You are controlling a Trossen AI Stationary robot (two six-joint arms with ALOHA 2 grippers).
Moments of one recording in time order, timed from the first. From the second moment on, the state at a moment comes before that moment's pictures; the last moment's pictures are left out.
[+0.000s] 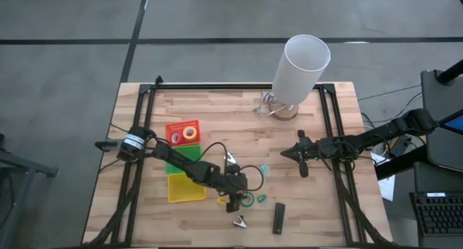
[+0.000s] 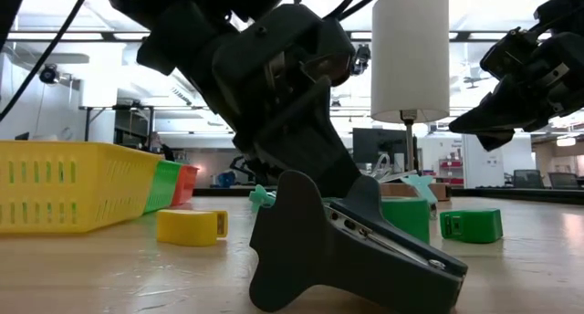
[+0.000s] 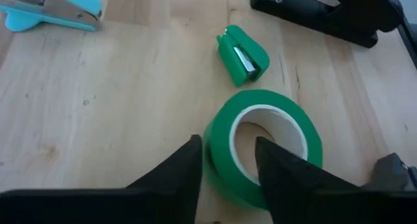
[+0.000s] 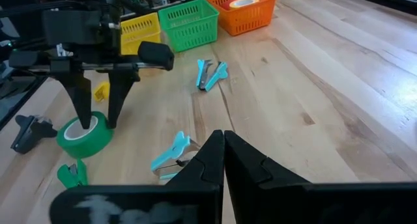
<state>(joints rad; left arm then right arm) -0.33 2.02 1.18 0.14 -0.04 -0.39 0.21 0.78 0.01 0.44 0.24 0.34</state>
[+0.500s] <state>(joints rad) -0.33 2.01 1.17 0.14 -0.04 -0.30 0.21 0.78 0.01 0.44 0.24 0.34</state>
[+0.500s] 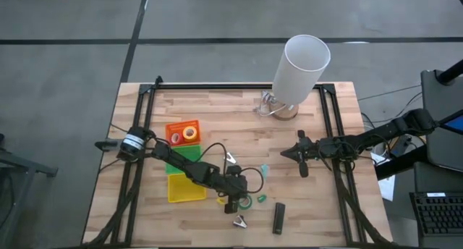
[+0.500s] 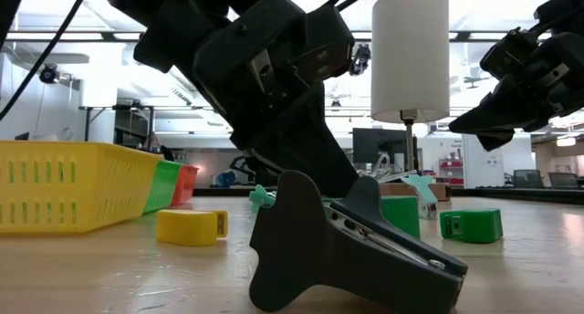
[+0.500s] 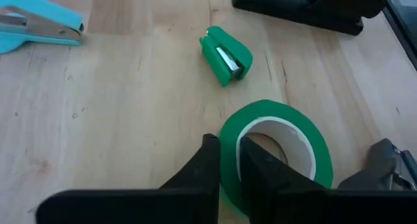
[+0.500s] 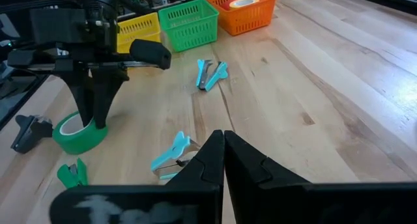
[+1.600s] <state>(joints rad) -0.33 1.86 1.17 -0.16 -0.24 -0.23 0.21 0.78 0.01 0.44 0.24 0.34</state>
